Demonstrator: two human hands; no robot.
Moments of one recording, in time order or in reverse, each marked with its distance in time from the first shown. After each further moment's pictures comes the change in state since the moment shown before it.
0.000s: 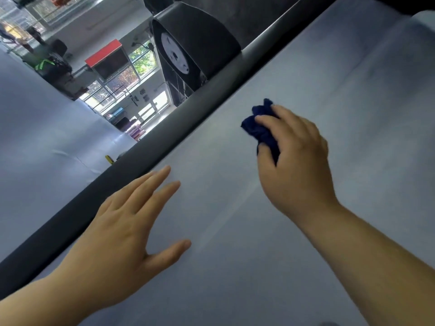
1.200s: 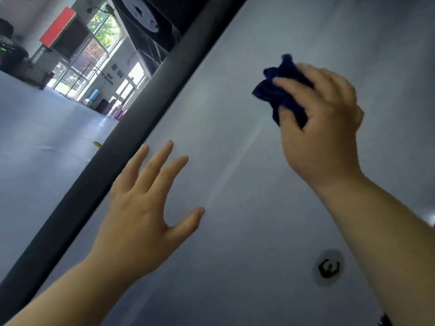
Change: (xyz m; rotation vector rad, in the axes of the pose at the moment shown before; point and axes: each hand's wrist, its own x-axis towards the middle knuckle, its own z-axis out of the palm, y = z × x) left_hand 0.000 0.014 0.008 -0.100 -0.008 -0.002; right_hand -0.031 0.015 -0.014 -0.104 0.147 0.154
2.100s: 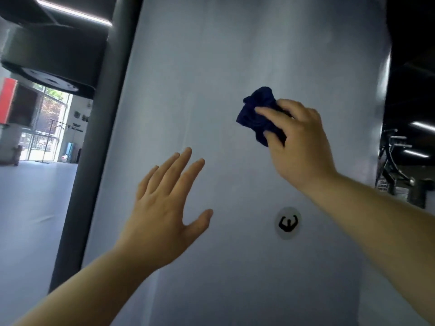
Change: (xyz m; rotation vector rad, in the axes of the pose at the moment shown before) left_hand 0.043 0.068 -0.007 0.148 -0.198 0.447; right_hand -0.064 0.067 -0.053 0.047 -0.003 0.250
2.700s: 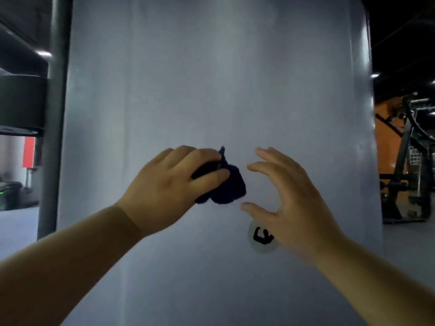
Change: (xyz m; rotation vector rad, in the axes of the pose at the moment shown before) left_hand 0.106 0.029 0.017 0.302 0.140 0.710; right_hand -0.099 0.043 0.000 0.314 -0.083 0.123
